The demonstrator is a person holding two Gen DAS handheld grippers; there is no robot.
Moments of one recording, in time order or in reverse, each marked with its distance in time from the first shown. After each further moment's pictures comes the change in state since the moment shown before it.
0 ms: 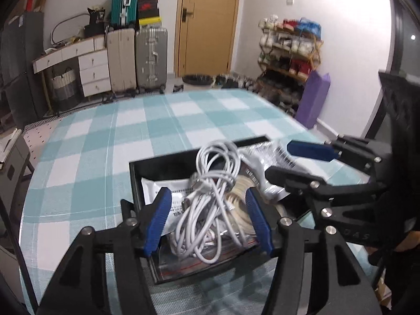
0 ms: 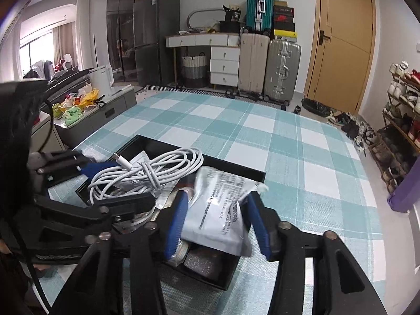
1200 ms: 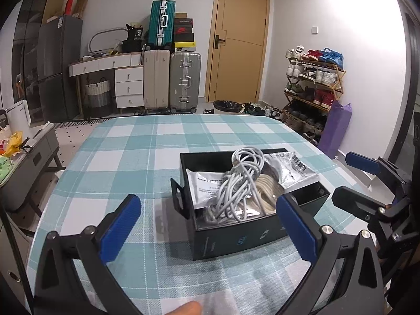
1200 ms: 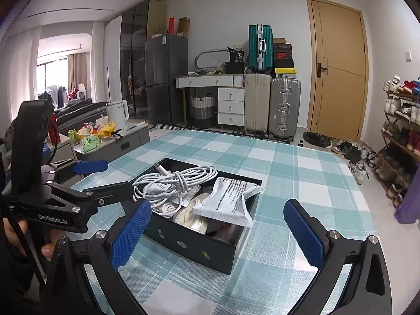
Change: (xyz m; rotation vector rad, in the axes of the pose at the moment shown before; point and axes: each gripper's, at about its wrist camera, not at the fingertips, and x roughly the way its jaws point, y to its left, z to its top) left arm -0.043 0.012 -0.038 -0.090 -0.158 0.159; right arm -0.070 0.007 -0.041 0.026 -0.229 0.055
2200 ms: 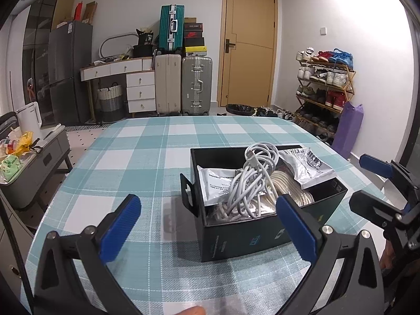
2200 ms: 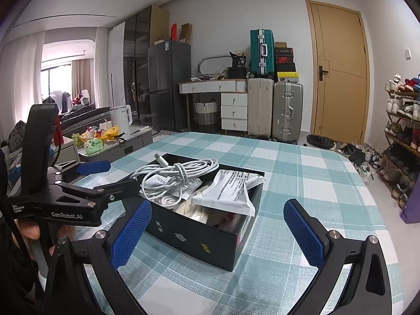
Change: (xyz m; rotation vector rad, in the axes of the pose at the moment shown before) left arm 0.008 -0.001 -0.012 0.003 -0.036 0.076; right arm 0.000 -0.002 -0.018 -0.002 -0.059 0.023
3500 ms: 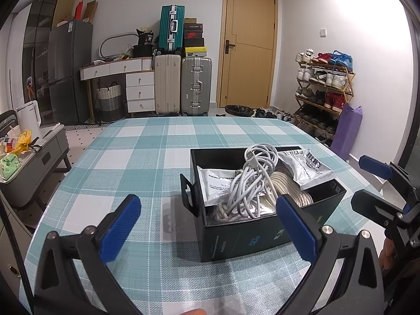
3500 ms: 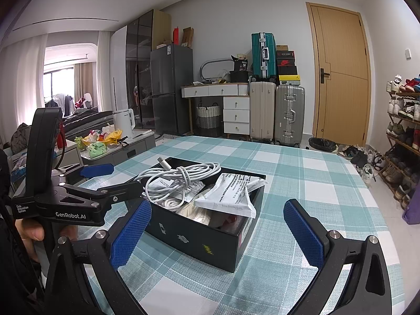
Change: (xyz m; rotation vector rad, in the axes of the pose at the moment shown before) left arm 0.001 0.002 0.000 -0.007 -0.001 -0.008; right arm -0.003 -0.002 0.000 0.007 -0.009 0.012
